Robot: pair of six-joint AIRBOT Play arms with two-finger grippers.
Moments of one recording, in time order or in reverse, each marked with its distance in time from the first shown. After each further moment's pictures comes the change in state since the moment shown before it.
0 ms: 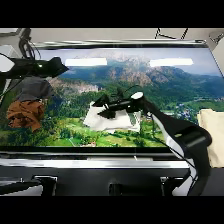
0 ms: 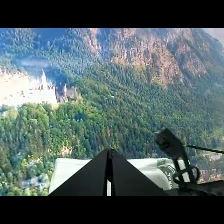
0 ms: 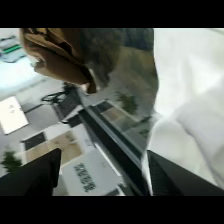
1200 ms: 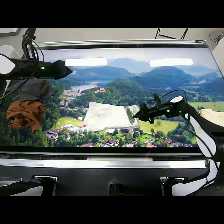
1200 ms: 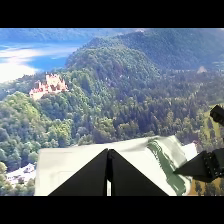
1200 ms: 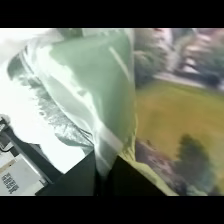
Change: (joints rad) left arm -0.059 0.032 -0.018 0.019 -0.028 0.017; right arm -0.473 0.172 -0.257 -0.444 0.204 -0.132
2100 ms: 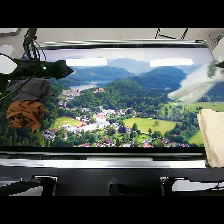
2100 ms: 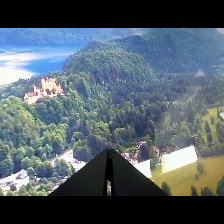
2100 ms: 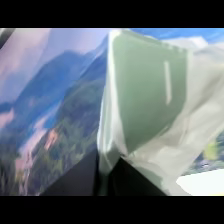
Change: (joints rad) left arm -0.006 -0.009 0.000 -0.002 0.021 0.000; right arm -0.600 0.117 0.916 -0.300 0.293 0.380
